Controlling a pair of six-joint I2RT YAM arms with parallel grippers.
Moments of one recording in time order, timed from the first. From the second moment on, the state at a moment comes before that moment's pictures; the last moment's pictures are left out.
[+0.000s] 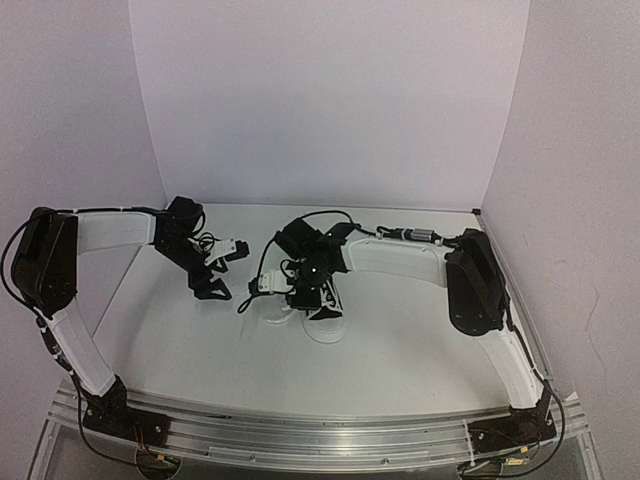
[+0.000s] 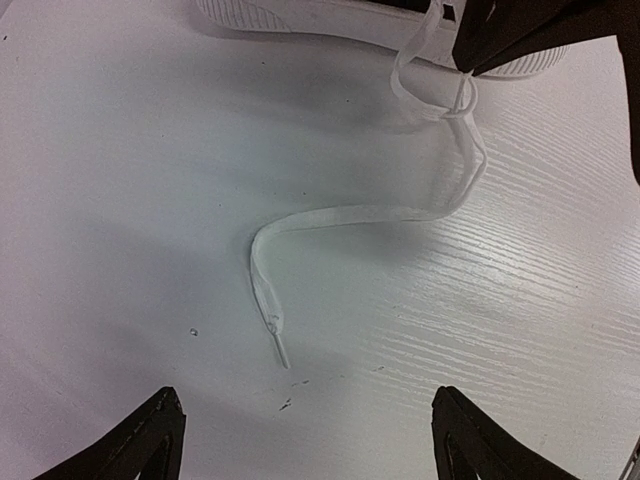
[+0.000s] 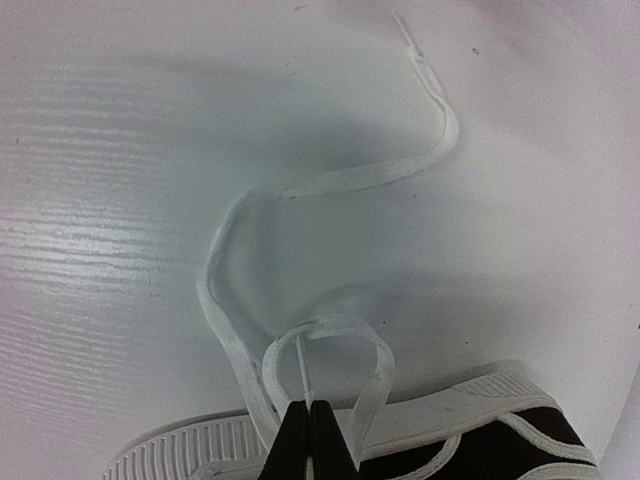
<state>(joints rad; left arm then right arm) -0.33 1.71 1.14 -0.59 0.43 0.91 0.96 2.39 2.05 -0.76 -0.03 -0.80</state>
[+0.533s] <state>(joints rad) -0.33 1.79 1.15 -0.56 0.45 1.02 0.87 2.24 1.93 -0.65 -0.18 -0.40</state>
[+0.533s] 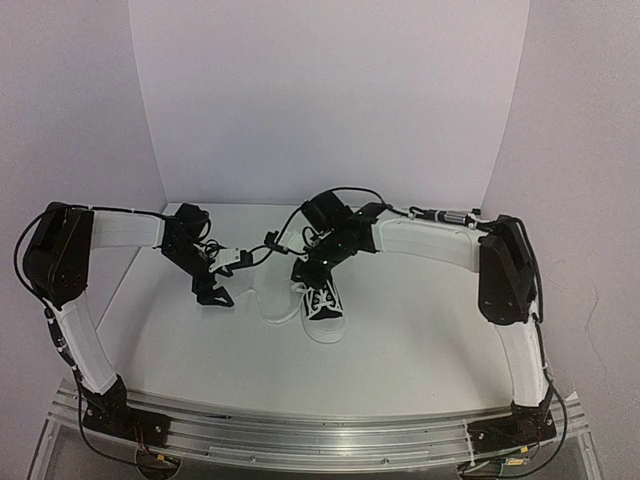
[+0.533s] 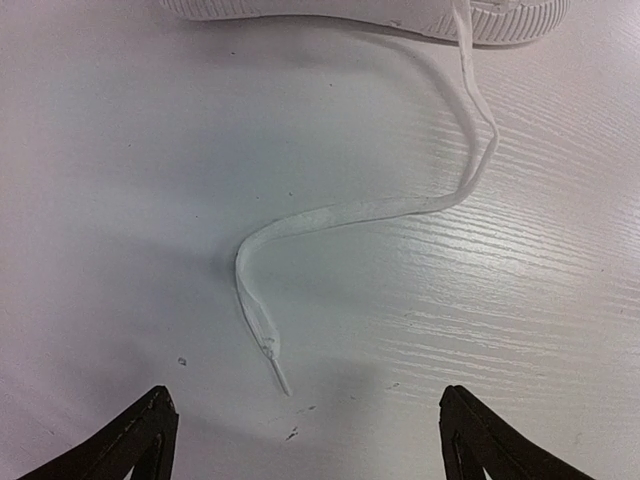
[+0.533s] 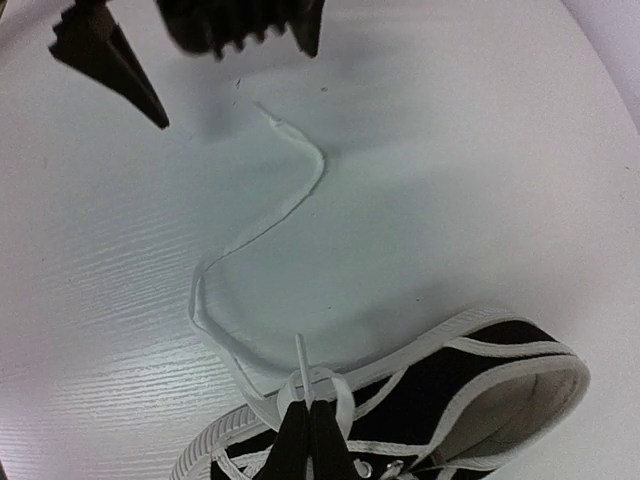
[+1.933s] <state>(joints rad) -0.44 2.26 1.72 -0.98 0.38 1.40 0.77 2.05 1.45 0.09 -0.24 0.32</state>
